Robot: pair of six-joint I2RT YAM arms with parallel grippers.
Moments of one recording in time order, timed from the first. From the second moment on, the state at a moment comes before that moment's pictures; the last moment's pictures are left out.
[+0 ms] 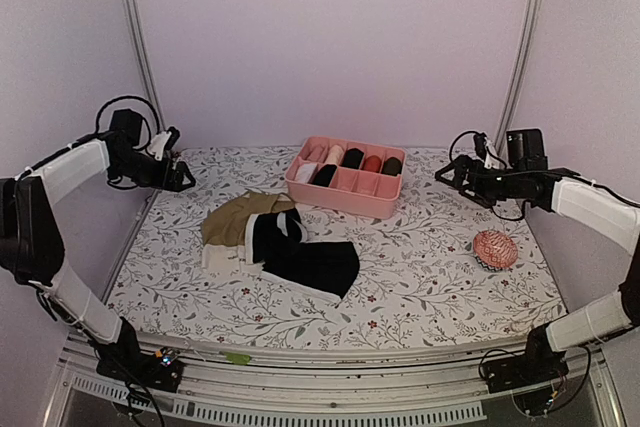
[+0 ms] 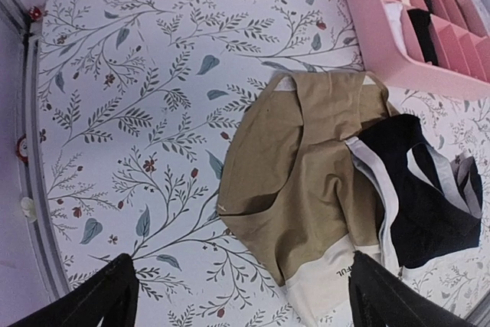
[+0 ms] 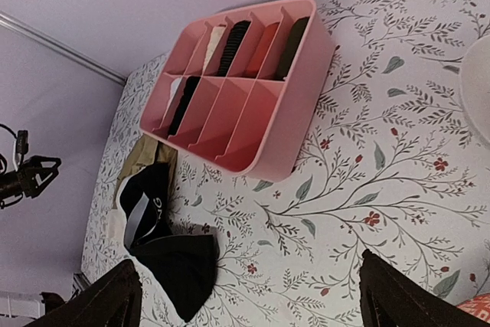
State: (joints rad) left arm 0.06 1.55 1.26 -0.64 0.33 0.18; right arm 0.15 1.29 0.92 -0.22 -0.47 0.48
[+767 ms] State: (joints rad) left arm -0.16 1.77 1.06 -0.67 0.57 0.31; right arm 0.83 1.95 1.26 -0.19 -0.65 0.50
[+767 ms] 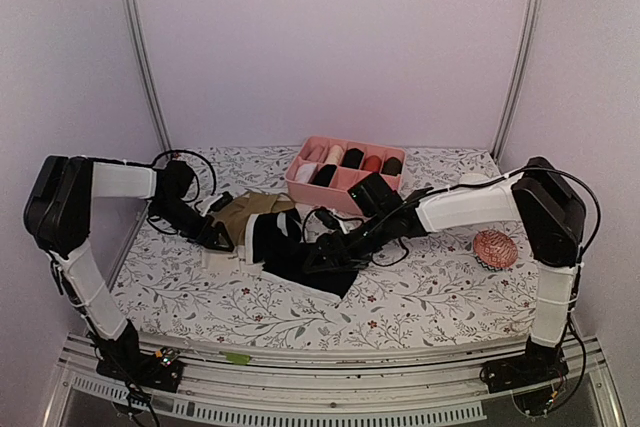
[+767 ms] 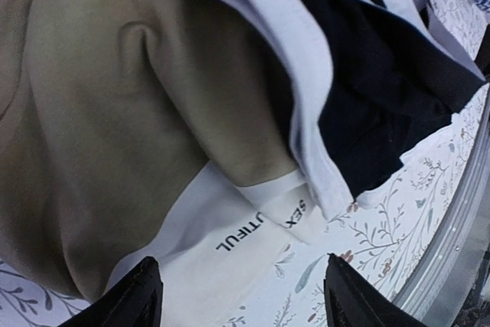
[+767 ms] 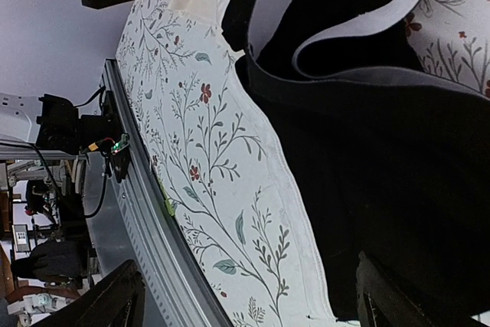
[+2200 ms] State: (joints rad) left arm -0.28 1.70 1.02 -0.52 0.37 0.56; right arm 0.66 1.75 1.02 -0.24 -0.56 0.51
